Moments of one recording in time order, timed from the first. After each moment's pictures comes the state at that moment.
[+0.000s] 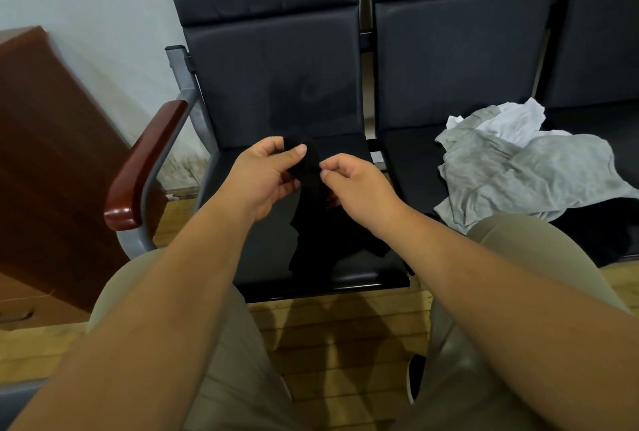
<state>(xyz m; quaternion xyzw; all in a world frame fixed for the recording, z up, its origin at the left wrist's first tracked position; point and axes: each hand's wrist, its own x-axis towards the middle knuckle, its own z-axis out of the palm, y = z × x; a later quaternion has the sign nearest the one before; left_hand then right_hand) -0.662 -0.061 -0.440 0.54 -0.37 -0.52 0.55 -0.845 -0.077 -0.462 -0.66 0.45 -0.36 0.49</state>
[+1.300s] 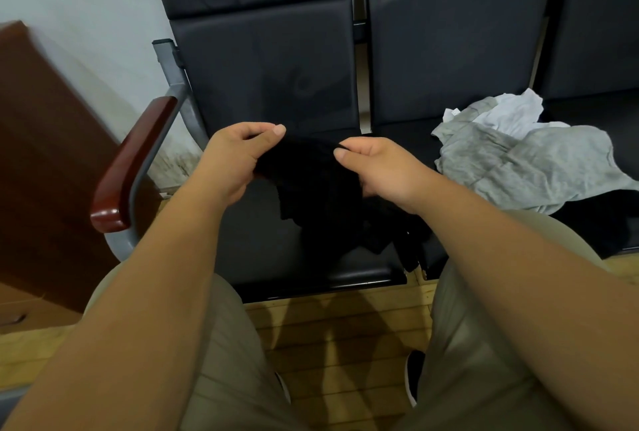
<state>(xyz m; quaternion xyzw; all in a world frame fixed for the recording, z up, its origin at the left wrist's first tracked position) -0.637 -0.070 -0.425 0.62 -0.44 -0.41 0.51 -0.893 -0.104 -0.438 -0.70 0.39 -0.27 0.54</state>
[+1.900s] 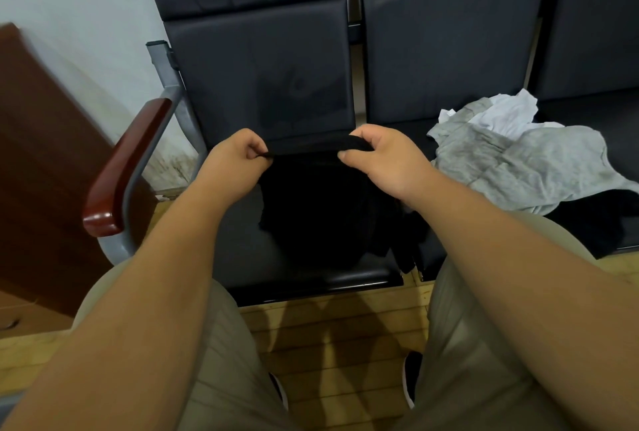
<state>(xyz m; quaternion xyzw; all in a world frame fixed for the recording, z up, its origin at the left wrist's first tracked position) -0.627 -0.079 -0.440 0.73 -0.58 -0.18 0.32 -0.900 -0.115 -0.437 -0.70 0.47 -0.33 0.42</state>
